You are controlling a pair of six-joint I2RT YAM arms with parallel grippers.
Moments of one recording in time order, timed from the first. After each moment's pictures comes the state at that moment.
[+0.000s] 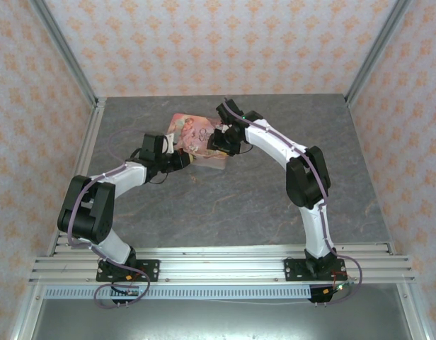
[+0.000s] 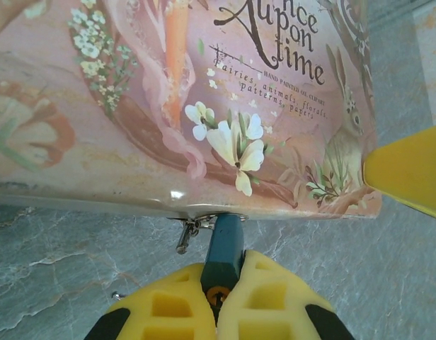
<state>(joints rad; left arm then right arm) -0.19 1.61 0.84 0.01 0.47 -0.55 0.58 2.13 1.86 -0.85 -0.27 0.73</state>
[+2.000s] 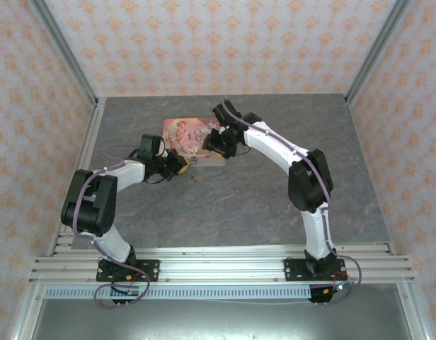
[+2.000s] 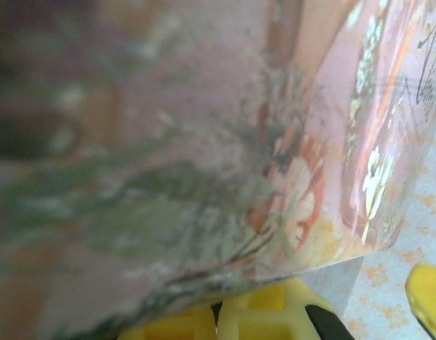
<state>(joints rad) -0.14 1.67 0.87 -0.08 0.54 -0.98 0.62 2.06 1.82 -0.83 -0.28 0.88</state>
